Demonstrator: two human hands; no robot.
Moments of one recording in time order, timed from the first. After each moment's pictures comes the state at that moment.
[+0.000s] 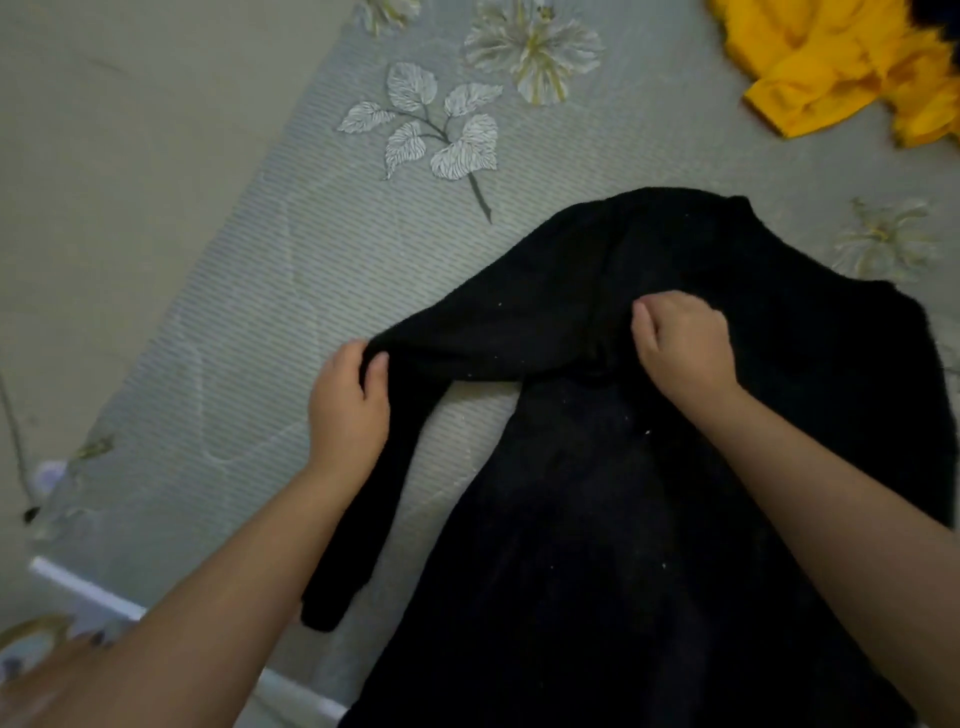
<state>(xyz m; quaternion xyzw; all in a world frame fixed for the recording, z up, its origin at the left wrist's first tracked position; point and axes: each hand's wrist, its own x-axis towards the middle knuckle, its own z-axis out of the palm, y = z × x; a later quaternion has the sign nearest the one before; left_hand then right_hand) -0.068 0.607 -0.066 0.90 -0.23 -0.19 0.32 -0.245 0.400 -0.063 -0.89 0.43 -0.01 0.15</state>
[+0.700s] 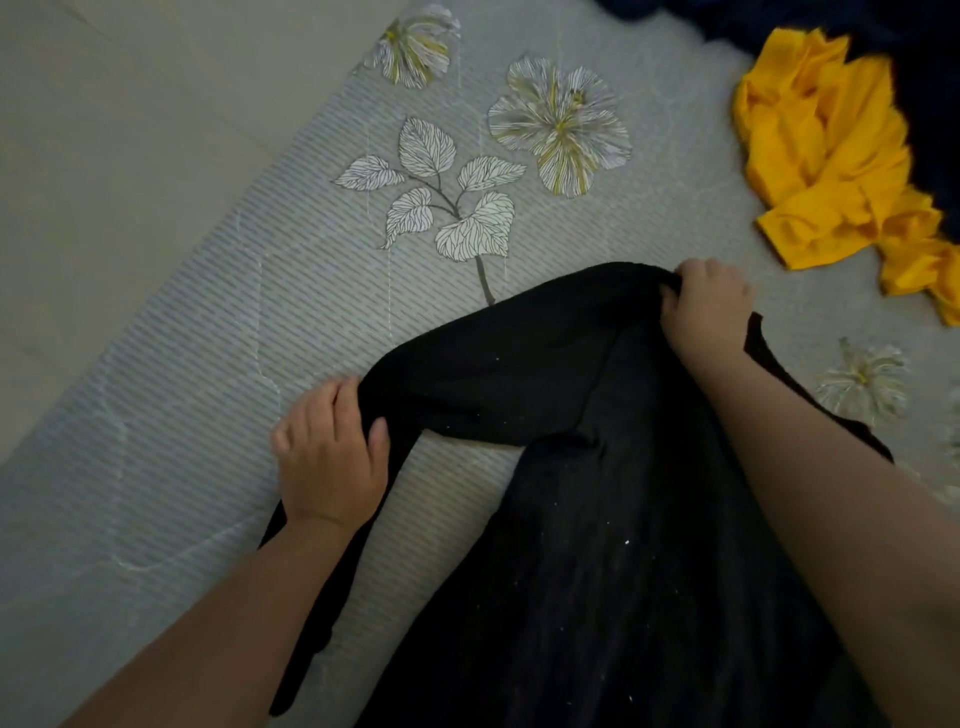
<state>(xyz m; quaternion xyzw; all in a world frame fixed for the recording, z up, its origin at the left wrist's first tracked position) -0.043 0.572 -0.110 0.92 -0.33 -0.15 0.13 -0.157 0.263 -0.085 -0.87 0.49 0.08 0.01</state>
